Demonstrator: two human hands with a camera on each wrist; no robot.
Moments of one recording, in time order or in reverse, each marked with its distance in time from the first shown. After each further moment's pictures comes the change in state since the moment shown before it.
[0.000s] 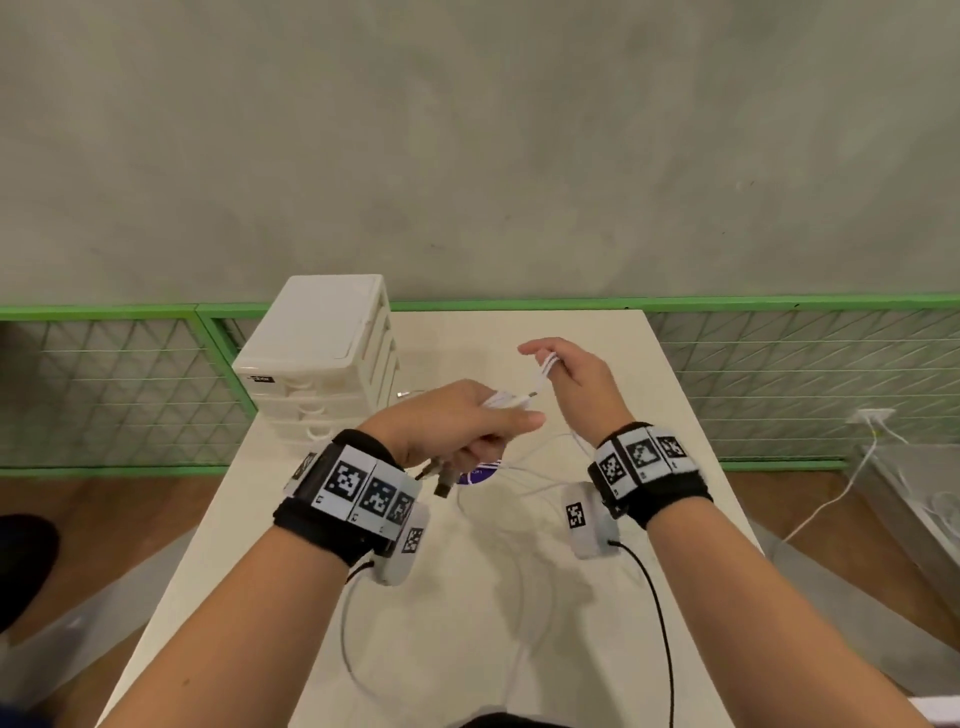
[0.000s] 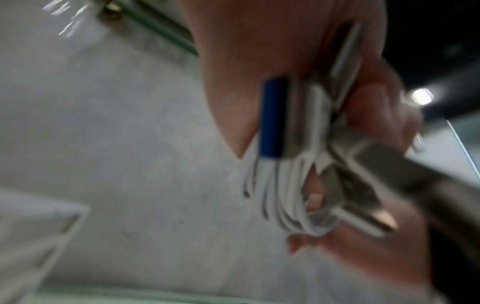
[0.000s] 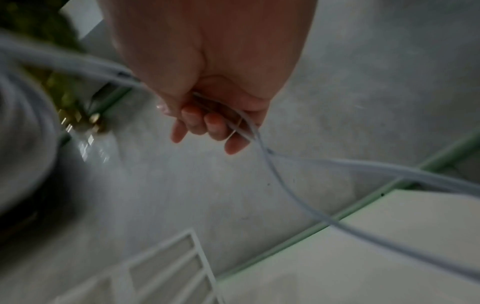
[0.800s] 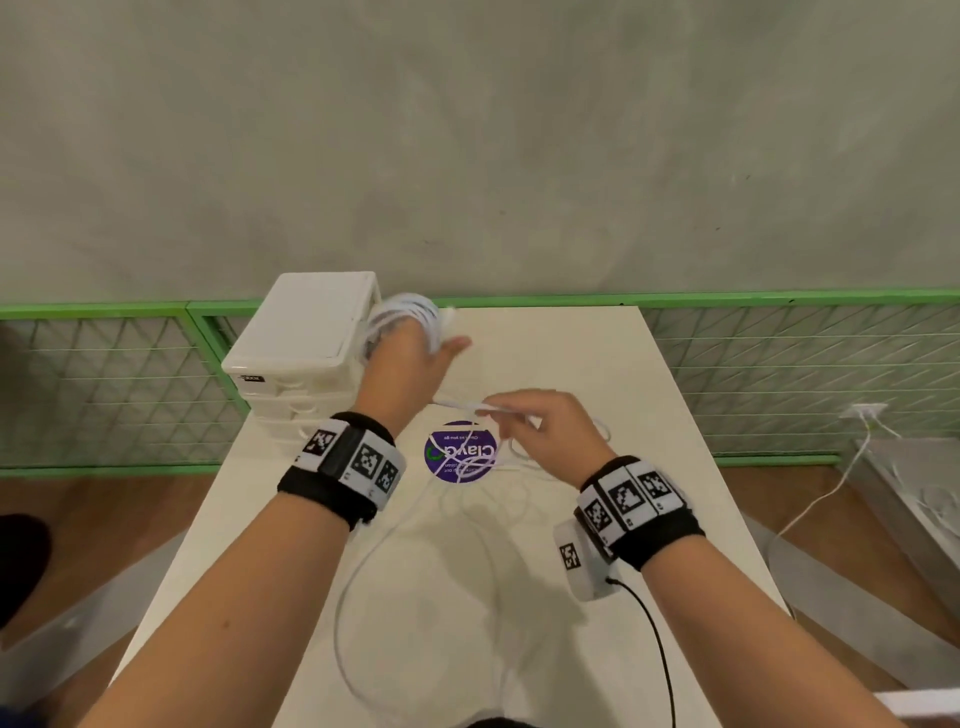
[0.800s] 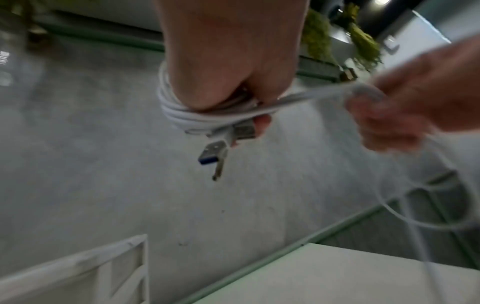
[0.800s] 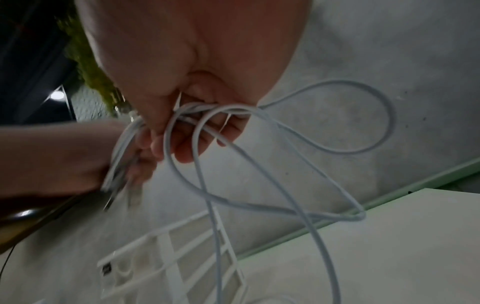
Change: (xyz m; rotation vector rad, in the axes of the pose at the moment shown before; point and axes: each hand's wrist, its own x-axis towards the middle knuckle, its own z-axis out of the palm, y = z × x) left_hand 0.044 -0.026 -0.039 0.538 0.923 0.152; right_hand -0.032 0.007 0.019 -0.036 -0.209 -0.167
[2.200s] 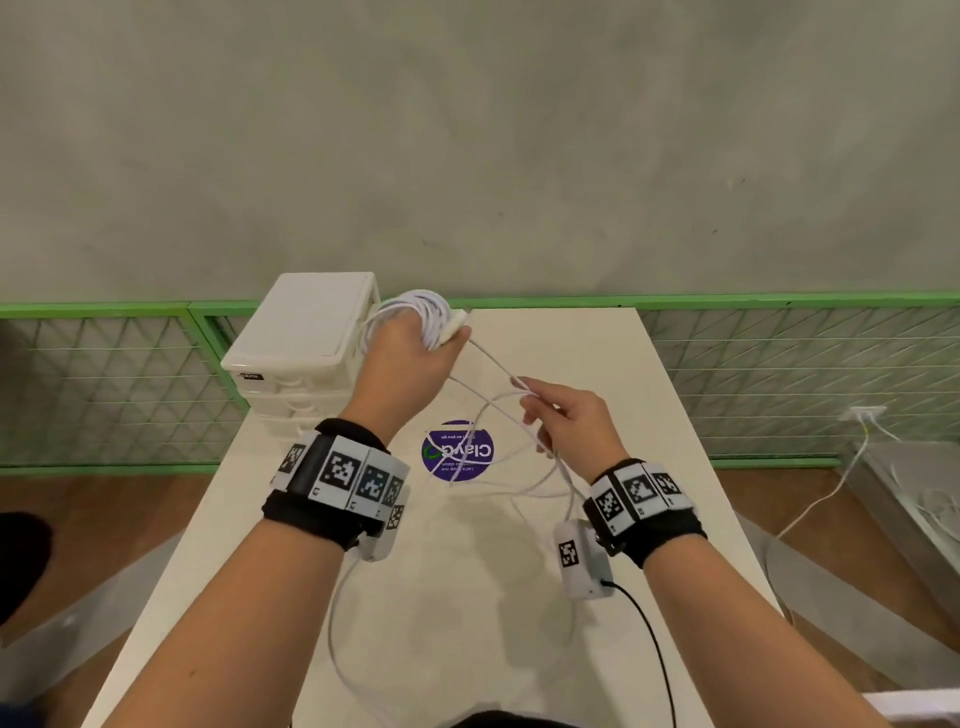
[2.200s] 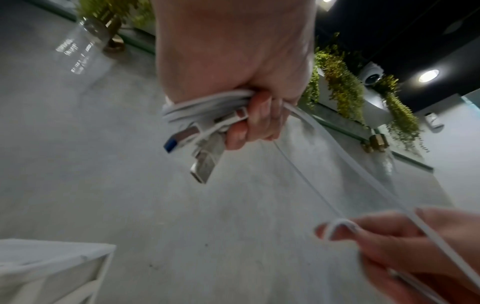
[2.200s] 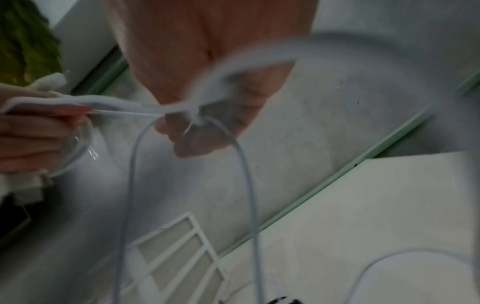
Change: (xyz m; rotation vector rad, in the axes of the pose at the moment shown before) left_hand -0.024 0.034 -0.023 -0.234 0.055 -0.012; right_hand -0.007 0.011 -0.013 0.250 0.203 0.330
